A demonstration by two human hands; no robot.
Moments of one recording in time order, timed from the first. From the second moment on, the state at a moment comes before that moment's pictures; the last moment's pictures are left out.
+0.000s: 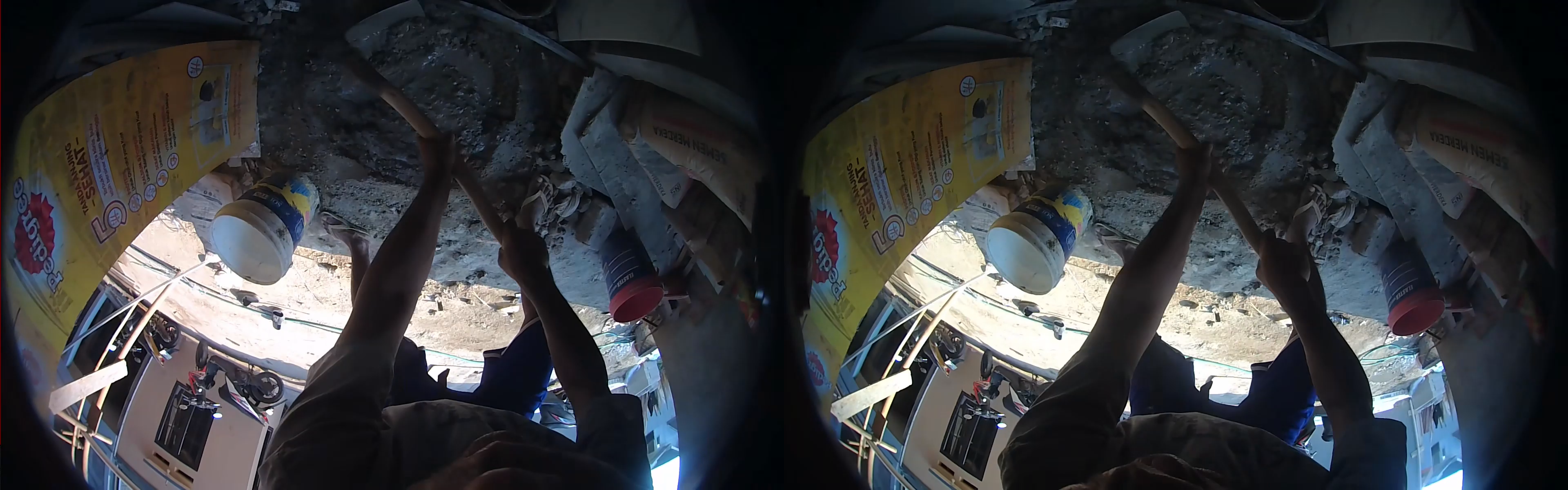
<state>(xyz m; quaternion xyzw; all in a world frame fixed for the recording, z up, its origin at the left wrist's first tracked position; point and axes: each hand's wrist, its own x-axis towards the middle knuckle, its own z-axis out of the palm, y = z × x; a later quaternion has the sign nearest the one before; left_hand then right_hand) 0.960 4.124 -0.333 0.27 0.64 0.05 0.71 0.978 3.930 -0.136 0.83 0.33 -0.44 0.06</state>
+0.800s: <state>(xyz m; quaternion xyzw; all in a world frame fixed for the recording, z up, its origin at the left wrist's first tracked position) 0.819 4.314 -0.359 0.09 0.62 0.21 0.75 0.932 4.116 -0.153 0.81 0.48 -0.34 0.01</state>
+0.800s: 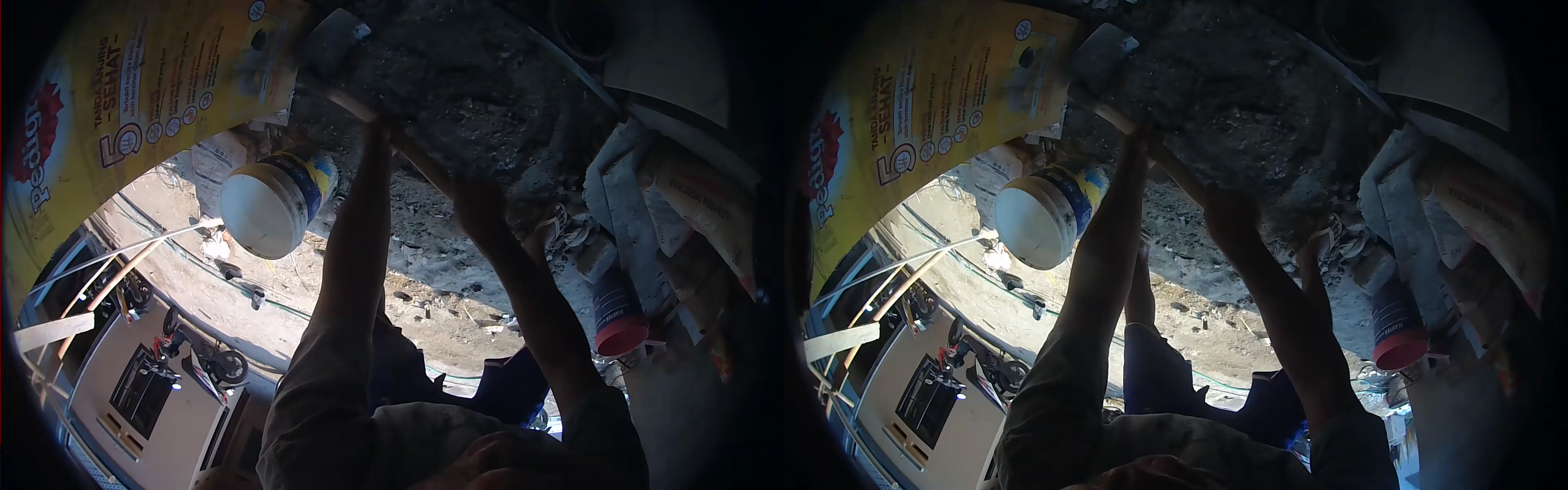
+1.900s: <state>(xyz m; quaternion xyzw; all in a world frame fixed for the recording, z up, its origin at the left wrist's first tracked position) 0.814 4.291 -0.221 0.61 0.70 -0.11 0.34 0.787 4.096 -0.154 0.30 -0.31 -0.74 -0.51</state>
